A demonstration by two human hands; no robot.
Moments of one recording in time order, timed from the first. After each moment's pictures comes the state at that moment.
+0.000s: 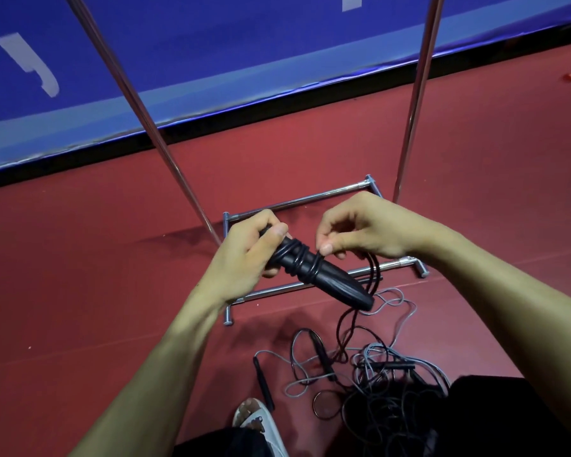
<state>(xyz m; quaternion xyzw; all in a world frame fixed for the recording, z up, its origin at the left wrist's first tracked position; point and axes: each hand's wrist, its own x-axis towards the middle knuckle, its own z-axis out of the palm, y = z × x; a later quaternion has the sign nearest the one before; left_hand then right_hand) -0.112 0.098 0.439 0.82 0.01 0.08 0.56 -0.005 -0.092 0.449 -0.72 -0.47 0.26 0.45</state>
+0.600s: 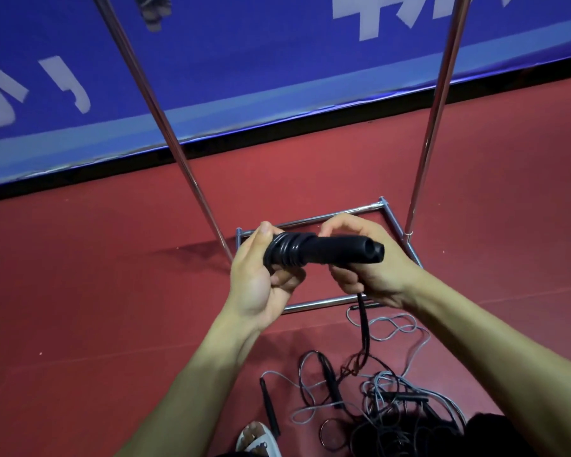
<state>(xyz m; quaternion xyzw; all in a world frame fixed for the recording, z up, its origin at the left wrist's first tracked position) -0.109 0.075 0.448 0.48 0.11 0.15 0.86 -0.030 -0.067 0.431 -0.54 -0.27 0.31 0.74</state>
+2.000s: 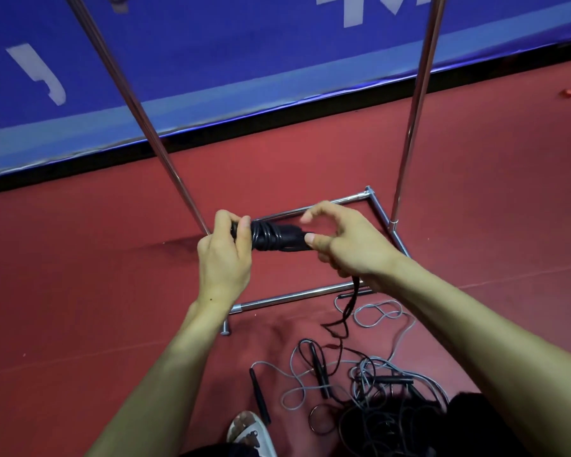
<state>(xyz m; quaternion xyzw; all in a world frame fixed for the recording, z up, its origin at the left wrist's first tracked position) -0.095 0.117 0.415 0.88 0.08 0.38 0.28 -0.025 -0.064 0.433 -0.75 -0.19 0.23 0.59</state>
